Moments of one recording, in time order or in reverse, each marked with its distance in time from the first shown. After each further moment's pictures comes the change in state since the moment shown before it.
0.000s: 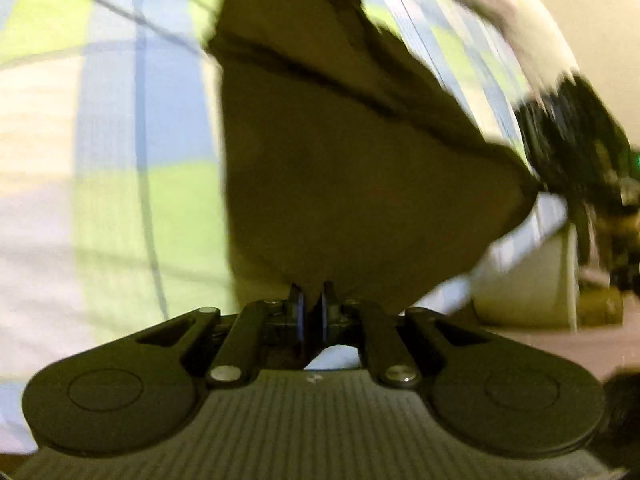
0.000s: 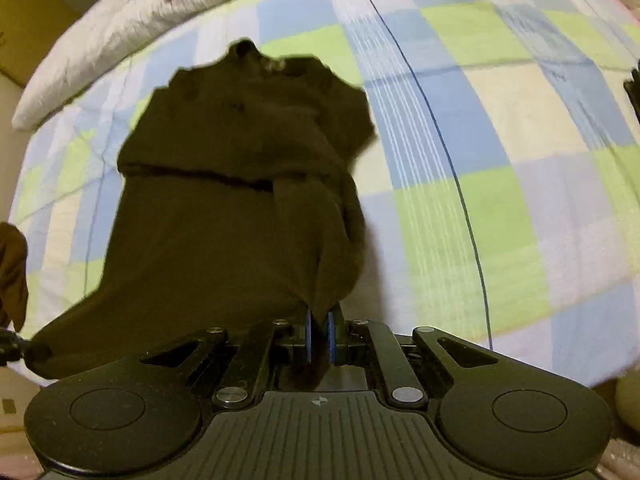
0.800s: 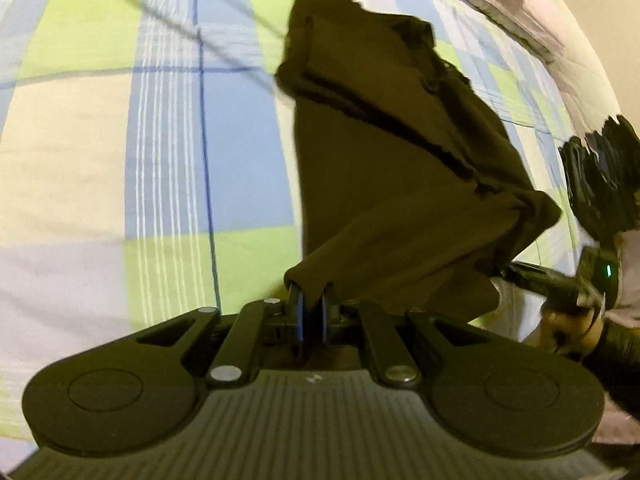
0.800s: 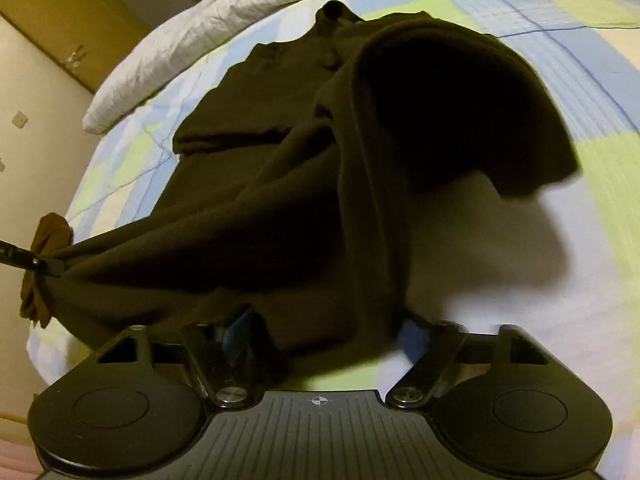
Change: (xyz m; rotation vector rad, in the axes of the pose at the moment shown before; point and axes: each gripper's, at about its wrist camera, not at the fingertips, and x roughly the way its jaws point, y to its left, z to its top) left arm 0.024 0.041 0.038 -0.024 0.006 0.048; right arm 0.149 0.019 -0.050 -0.071 -0.061 0.285
